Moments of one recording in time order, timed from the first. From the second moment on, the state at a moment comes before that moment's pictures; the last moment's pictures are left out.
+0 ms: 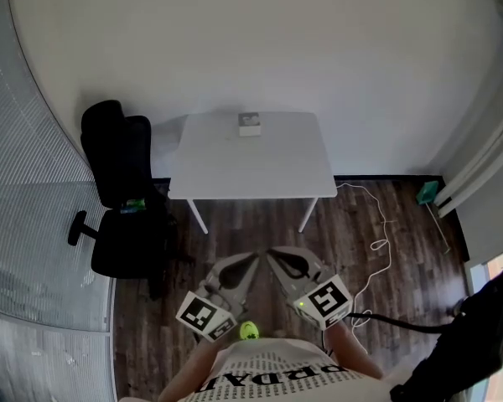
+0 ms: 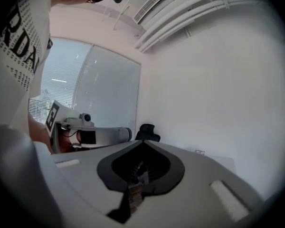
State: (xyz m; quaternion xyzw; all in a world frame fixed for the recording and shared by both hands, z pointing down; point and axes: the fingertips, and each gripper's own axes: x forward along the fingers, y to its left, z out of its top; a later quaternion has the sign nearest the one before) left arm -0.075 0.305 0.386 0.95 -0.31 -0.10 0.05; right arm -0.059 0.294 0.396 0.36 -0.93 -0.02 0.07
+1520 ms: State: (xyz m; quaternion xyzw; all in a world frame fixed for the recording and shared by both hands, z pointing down) left arm 0.021 0.117 0.402 0.92 -0.37 -0.08 0.05; right arm 0.040 0.105 0.408 0.31 -0.95 -0.01 0.06
